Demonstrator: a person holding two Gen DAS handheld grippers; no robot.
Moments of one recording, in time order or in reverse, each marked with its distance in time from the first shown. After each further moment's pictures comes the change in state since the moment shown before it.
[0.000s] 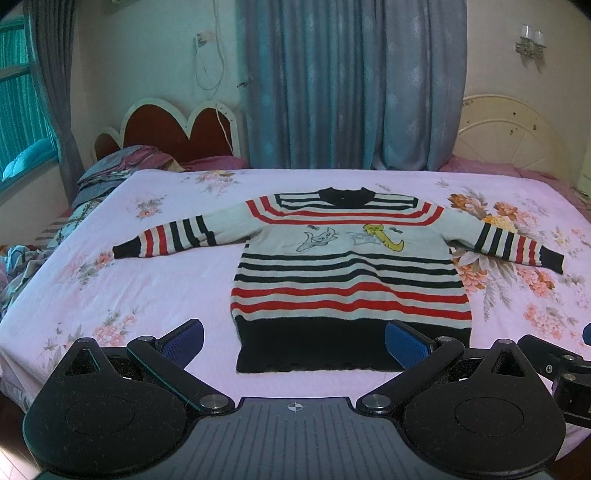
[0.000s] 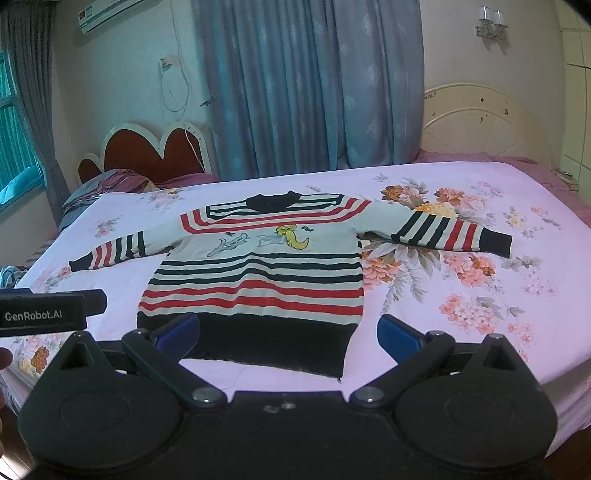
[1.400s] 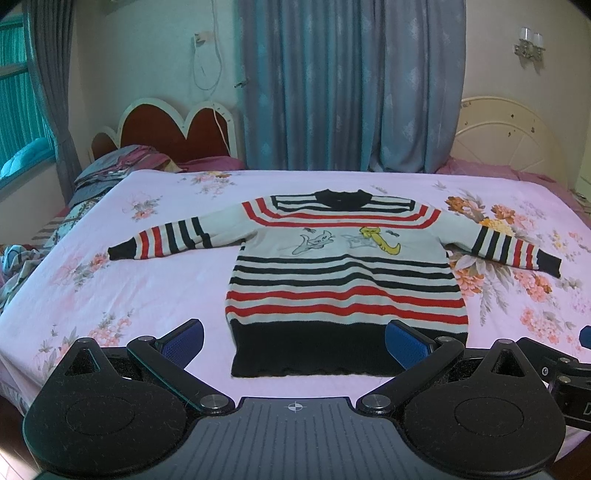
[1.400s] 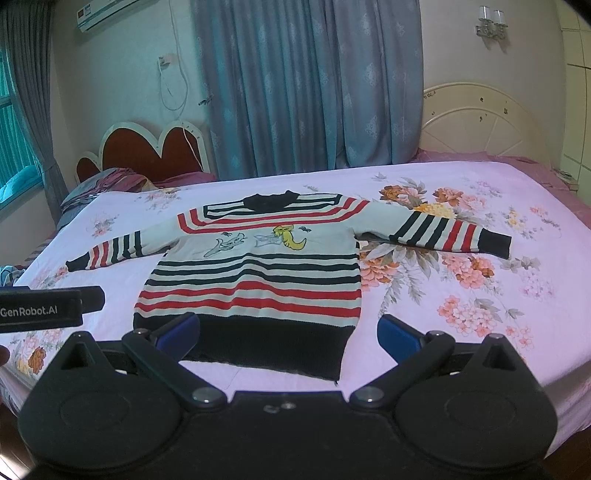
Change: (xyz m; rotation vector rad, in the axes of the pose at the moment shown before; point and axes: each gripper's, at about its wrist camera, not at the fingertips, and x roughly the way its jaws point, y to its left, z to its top) left arm 0.006 -0.009 0.006 -0.004 0.002 -0.005; right arm 0.003 -0.008 0.002 0.000 0.002 -0.003
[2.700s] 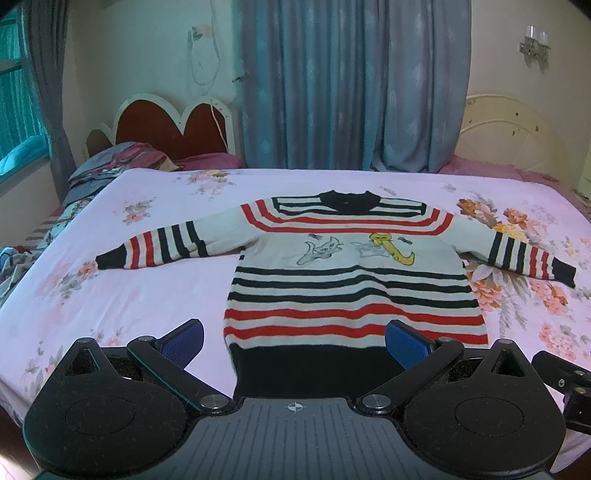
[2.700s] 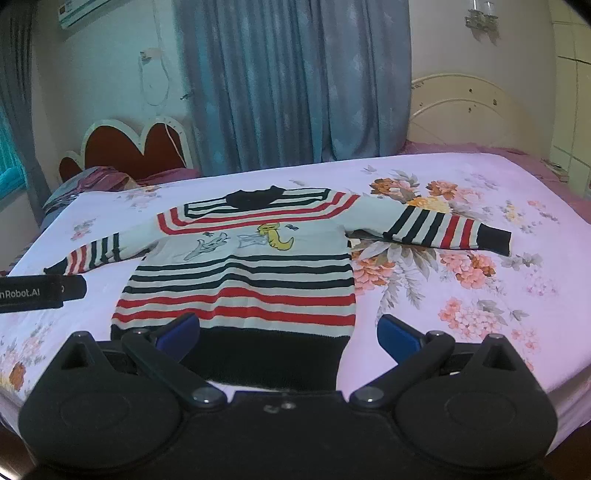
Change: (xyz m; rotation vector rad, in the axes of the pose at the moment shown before) left arm 0.060 0.011 0.026 -0.001 0.013 -0.007; right arm 0.045 0.000 0.012 0.024 0.019 -0.052
